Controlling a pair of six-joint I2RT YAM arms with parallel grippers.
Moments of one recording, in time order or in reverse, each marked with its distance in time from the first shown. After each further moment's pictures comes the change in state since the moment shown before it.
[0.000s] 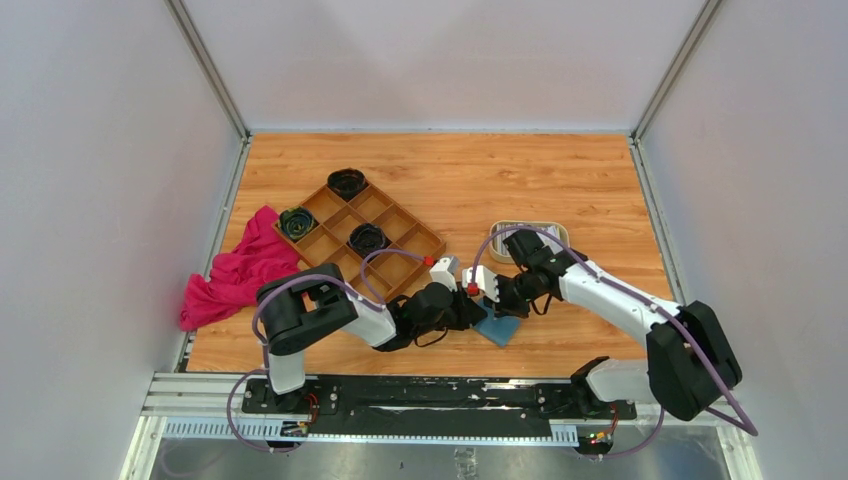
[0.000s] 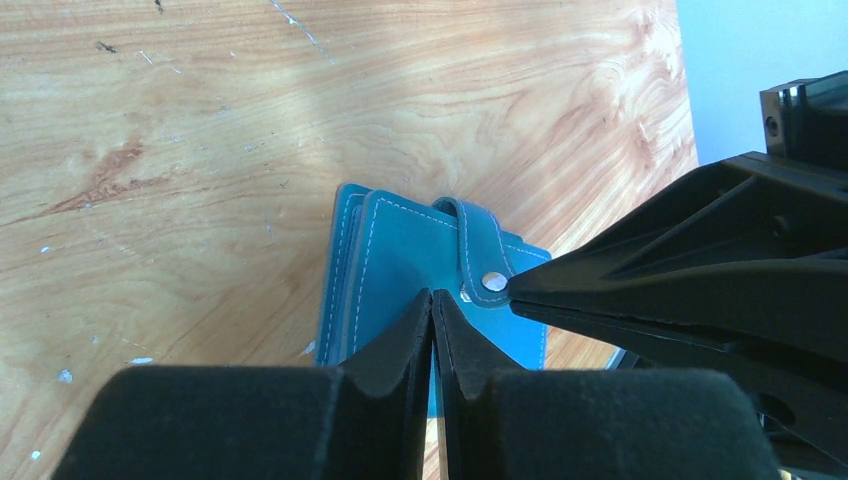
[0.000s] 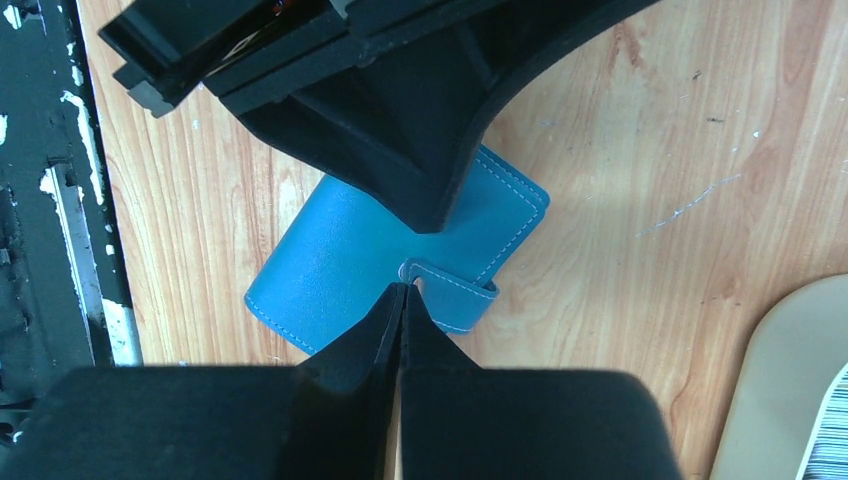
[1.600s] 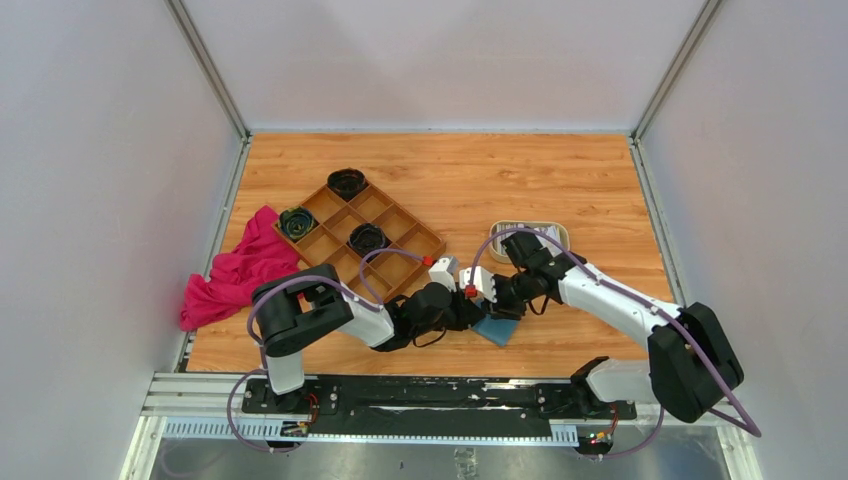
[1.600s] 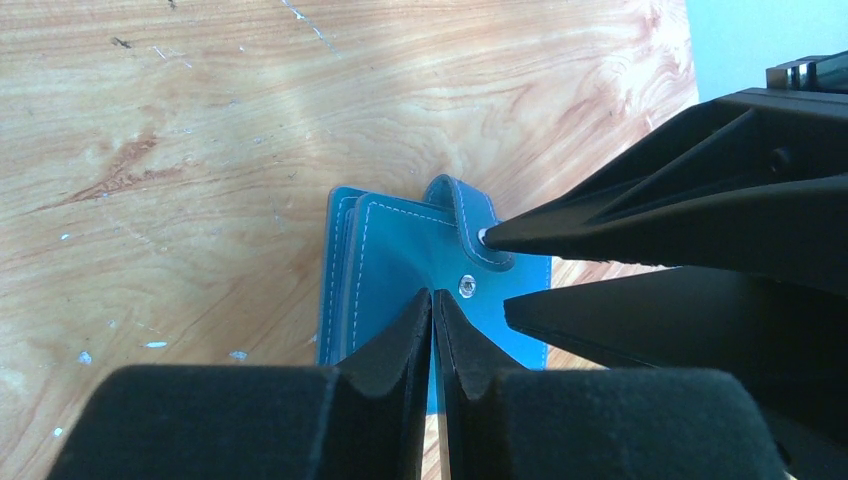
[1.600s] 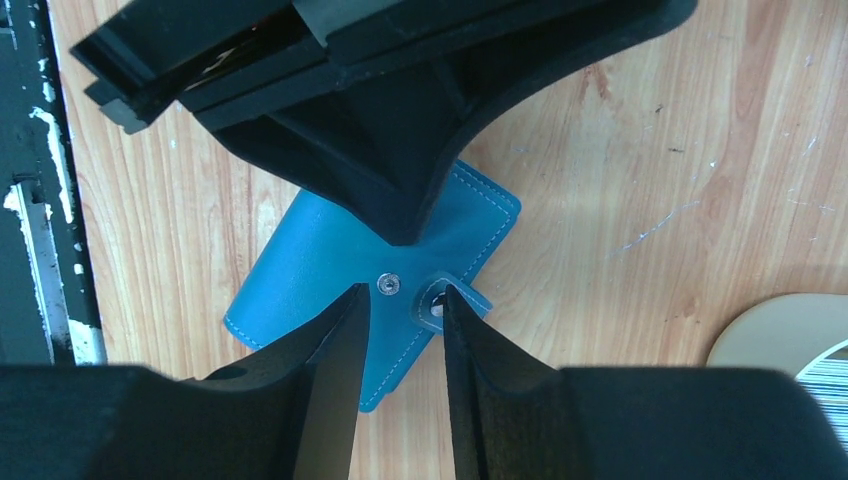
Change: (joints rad) left arm -0.001 -0.024 -0.008 -0.026 -0.002 0.013; right arm 0.022 -0.011 -0.016 0.063 0.003 -0.008
